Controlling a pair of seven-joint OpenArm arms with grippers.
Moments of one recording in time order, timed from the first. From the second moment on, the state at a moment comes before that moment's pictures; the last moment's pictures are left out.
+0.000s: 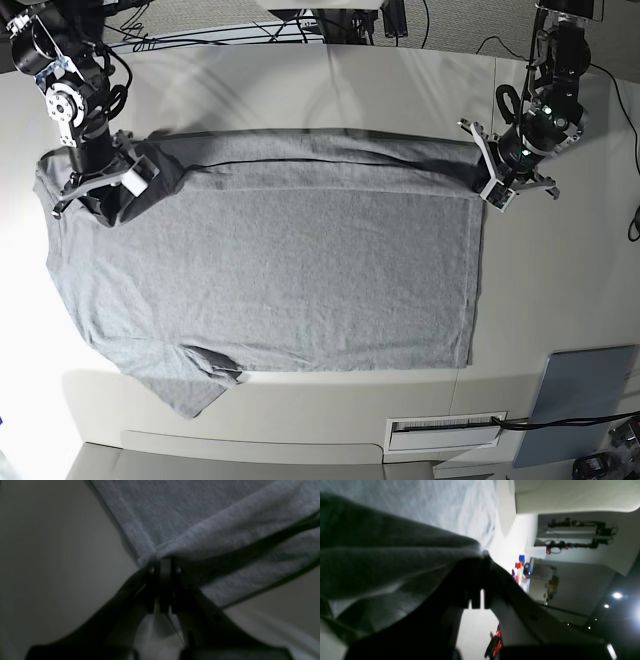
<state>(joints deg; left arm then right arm) 15.1 -24.9 -0.8 96.5 -7.7 -25.7 29.3 -20.2 51.2 -16.2 104.9 -29.3 -4.9 -28.4</state>
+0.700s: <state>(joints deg) 13.3 -24.8 -0.8 96.5 -6.1 -24.6 29.5 -4.8 49.4 -26.4 96.7 -28.5 -5.2 -28.0</state>
